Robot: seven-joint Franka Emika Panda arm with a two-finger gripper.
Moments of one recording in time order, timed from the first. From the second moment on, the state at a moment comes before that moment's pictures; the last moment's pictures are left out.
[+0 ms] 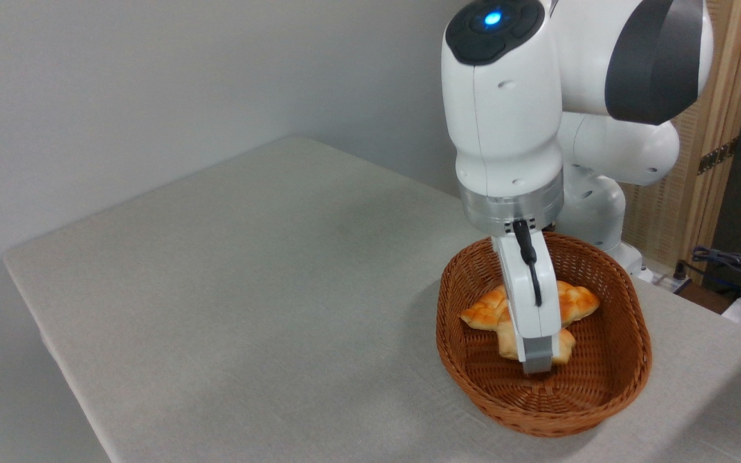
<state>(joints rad) -0.12 -0.21 0.49 -2.12 0.10 1.72 1.79</state>
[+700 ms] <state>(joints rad) -0.14 -0.18 0.30 -1.86 -0.09 1.74 1.07</state>
